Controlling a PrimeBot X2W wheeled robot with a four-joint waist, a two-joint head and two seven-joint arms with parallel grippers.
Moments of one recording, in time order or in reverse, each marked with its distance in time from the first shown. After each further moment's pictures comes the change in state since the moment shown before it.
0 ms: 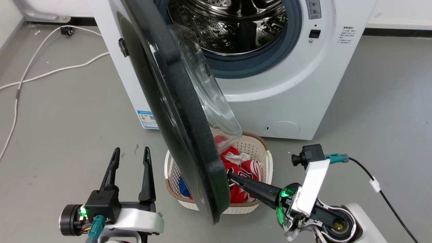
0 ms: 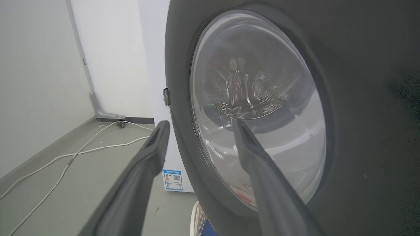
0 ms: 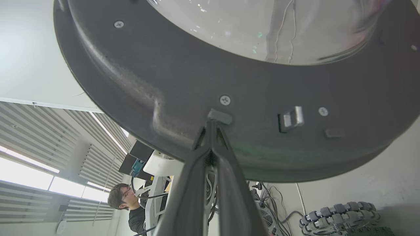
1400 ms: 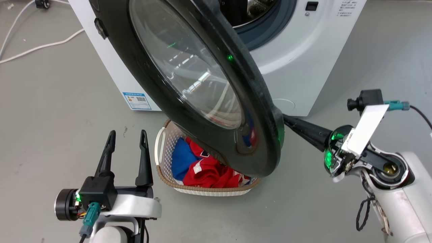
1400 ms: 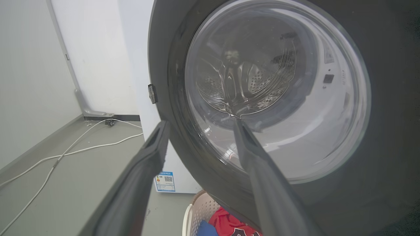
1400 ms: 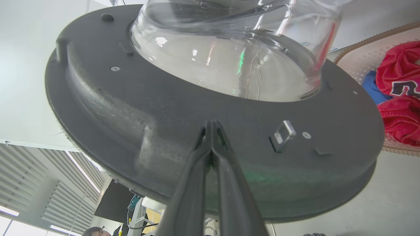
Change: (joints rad) left arm -0.072 0.000 0.016 -0.005 0.004 -0.012 0.000; right arm -0.250 -0.154 -0.132 0.133 0.046 -0.001 0.025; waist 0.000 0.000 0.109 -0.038
